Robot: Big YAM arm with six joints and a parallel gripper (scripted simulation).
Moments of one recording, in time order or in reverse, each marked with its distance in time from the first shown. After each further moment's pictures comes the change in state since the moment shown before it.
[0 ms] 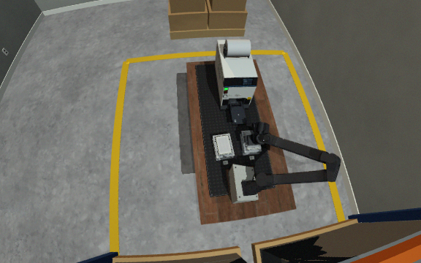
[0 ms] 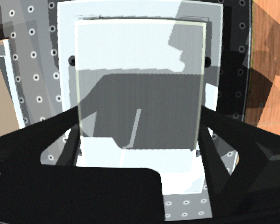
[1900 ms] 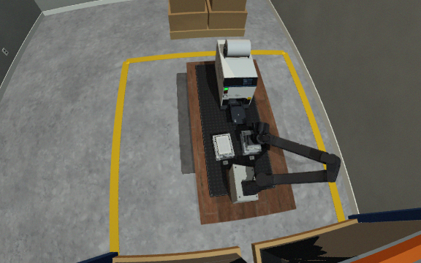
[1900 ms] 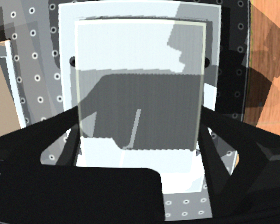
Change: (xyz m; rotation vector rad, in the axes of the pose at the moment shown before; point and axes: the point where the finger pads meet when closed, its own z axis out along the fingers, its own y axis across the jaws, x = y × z) arm -0.001 0.000 -0.002 0.001 -0.004 0.003
